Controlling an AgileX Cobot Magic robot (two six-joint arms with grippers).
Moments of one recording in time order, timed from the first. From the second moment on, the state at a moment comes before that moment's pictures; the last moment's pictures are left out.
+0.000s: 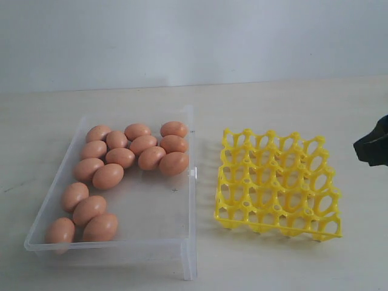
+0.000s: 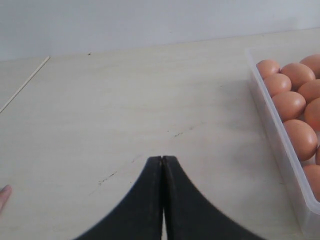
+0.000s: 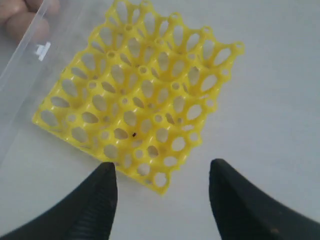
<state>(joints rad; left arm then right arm) 0.08 0.01 0.00 0.08 0.38 0.02 0.29 0.97 -0.76 0.01 0.78 -0.07</state>
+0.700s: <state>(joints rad) 0.08 0.01 0.00 0.08 0.38 0.02 0.59 1.58 -1.20 0.20 0.81 -0.32</state>
